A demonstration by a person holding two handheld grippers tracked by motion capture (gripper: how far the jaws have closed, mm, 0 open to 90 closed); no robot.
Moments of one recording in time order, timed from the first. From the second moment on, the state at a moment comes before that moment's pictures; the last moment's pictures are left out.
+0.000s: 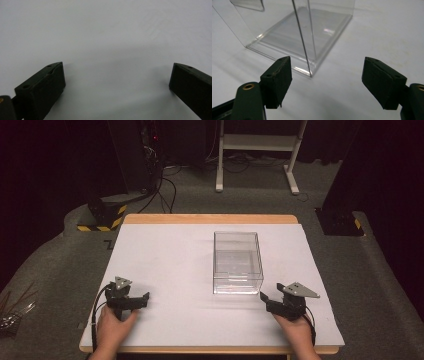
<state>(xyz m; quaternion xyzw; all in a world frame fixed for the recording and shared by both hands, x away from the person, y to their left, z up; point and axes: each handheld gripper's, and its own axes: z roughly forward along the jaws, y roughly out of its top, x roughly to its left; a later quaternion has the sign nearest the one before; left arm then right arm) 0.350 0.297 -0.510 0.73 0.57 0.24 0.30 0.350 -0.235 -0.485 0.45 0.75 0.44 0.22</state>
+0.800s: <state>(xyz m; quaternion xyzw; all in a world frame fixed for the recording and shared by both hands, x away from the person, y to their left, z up) 0.349 0.297 -0.510 0.73 0.57 0.24 0.30 0.343 -0.253 -0.501 0.45 0.78 0.37 0.23</state>
